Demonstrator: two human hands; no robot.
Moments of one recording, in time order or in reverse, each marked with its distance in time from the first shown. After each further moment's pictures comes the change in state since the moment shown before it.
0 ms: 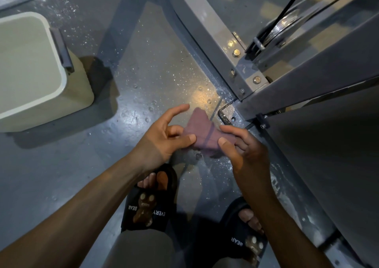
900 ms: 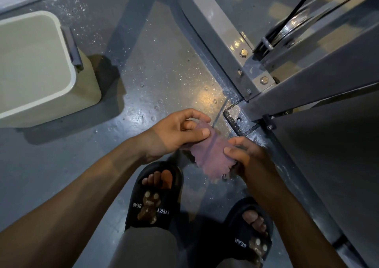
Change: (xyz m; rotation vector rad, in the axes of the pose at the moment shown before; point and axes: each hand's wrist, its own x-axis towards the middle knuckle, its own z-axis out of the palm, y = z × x) left_hand 0.014 0.019 -0.001 0.126 -0.195 -0.063; right_hand 0.008 0.007 -0.010 0.051 -0.158 0.366
